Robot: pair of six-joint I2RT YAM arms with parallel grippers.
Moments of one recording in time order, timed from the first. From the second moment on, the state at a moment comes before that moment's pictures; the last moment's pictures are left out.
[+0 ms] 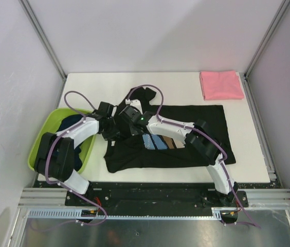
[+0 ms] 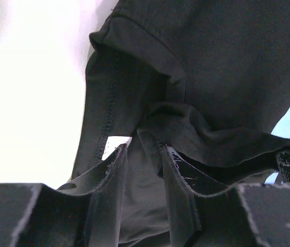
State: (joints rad) left arm -0.29 1.55 0.92 -0.53 -0.05 -0.68; right arm 0.97 2.15 1.73 -0.55 0.38 0.57
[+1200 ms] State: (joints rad) left arm -0.30 1.62 1.03 -0.49 -0.07 -0.65; right arm 0.89 2.06 1.59 -0.48 0.32 0.67
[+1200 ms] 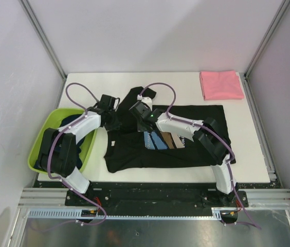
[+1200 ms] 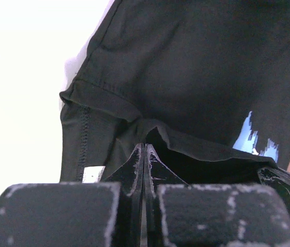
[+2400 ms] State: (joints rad) left arm -0.31 1.35 0.87 -0.50 -0.04 -0.66; right arm 0.74 1.87 1.49 -0.48 0.26 0.69
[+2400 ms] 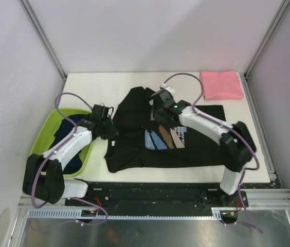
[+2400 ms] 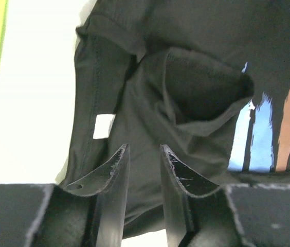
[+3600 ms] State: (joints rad) left arm -0.56 1.42 0.71 -0.45 -0.04 -0.80; right arm 0.14 1.24 0.71 -0.64 0.19 0.78
